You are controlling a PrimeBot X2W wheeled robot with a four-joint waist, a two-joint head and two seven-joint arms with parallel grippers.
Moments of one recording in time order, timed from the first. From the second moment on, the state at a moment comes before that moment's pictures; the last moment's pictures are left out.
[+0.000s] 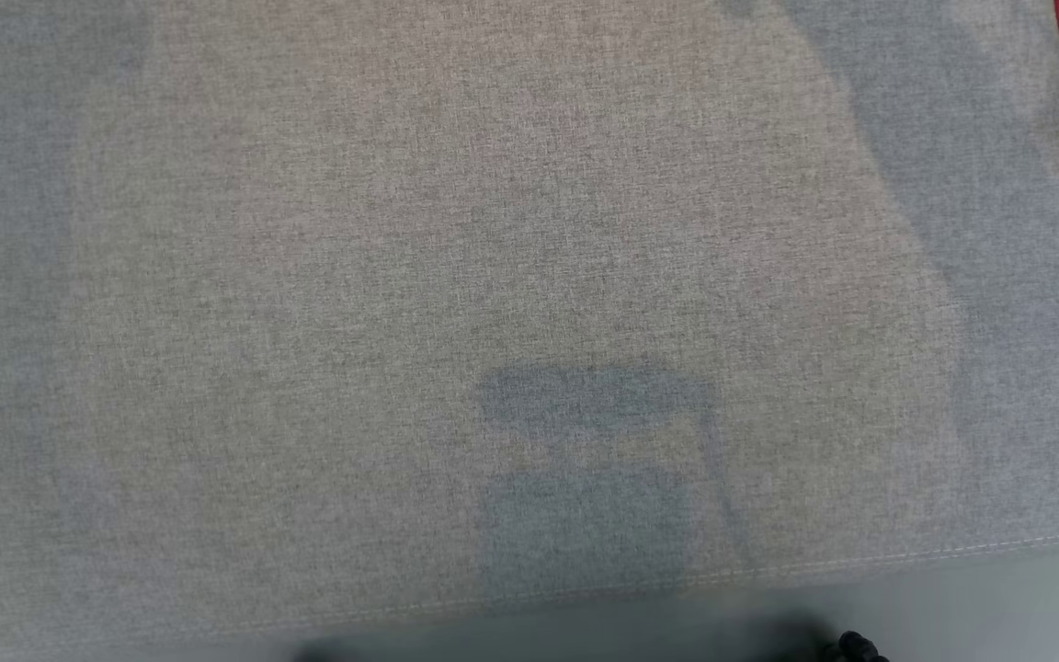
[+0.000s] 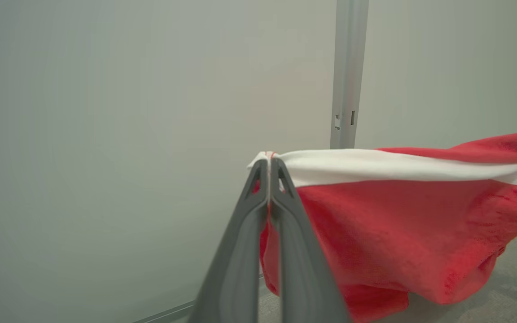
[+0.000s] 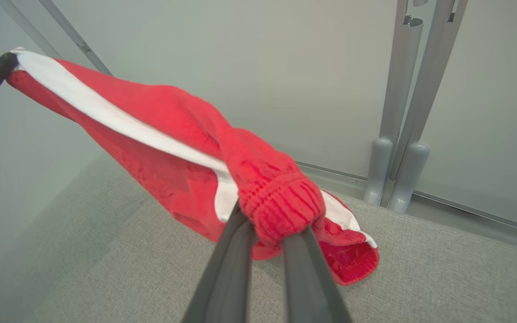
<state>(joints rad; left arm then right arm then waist) -1.60 0.61 -0.90 0.68 -0.97 -0.13 -0.26 -1.79 -0.42 1.11 0.72 1.35 0.13 0.18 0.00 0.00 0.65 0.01</state>
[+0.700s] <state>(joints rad) -0.79 0.62 -0.60 0.35 -0.87 -0.13 -0.26 -1.27 -0.59 1.25 0.37 1.49 0.13 -0.04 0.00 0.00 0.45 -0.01</state>
